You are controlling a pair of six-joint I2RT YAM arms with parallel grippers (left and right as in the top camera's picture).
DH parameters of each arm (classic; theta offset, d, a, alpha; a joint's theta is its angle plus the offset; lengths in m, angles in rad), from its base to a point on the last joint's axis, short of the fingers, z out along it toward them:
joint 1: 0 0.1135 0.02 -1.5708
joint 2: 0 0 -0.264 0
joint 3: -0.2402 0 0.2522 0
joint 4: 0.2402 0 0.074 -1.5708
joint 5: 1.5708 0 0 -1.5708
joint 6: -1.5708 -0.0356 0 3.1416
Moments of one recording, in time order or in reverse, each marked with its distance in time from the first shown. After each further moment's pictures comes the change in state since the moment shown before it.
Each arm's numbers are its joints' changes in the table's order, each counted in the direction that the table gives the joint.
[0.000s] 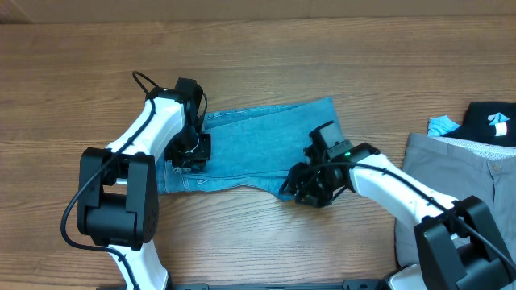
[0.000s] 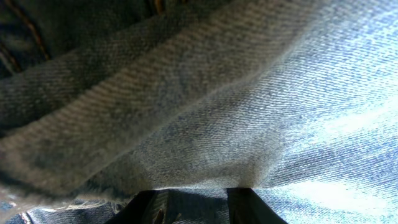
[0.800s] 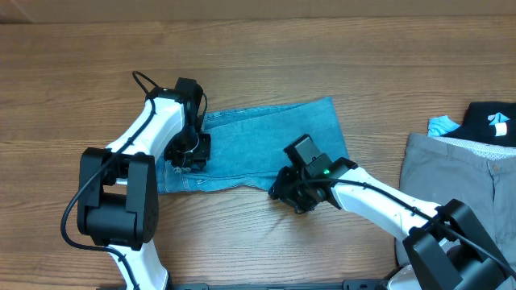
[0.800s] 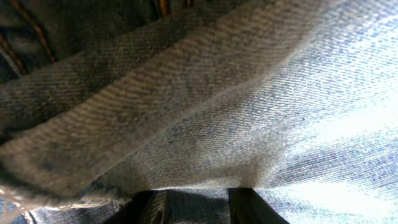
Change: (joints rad) left arm 0.000 0.000 0.000 -0.002 -0.005 0.003; right arm 0.171 0.000 0.031 -0.161 0.220 -0.259
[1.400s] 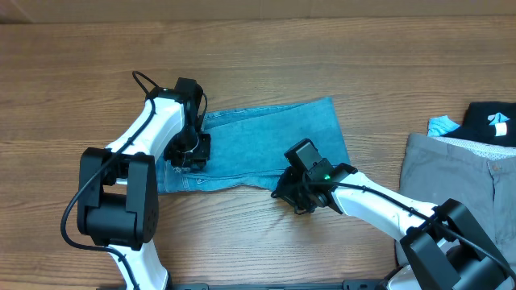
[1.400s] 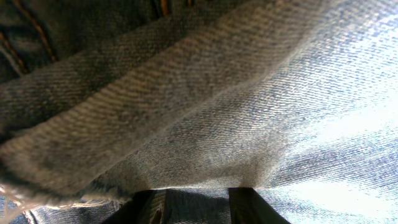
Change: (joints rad) left arm 0.000 0.000 0.000 0.000 -0.003 0.000; right arm 0.000 0.000 0.056 -0.095 0.080 -0.143
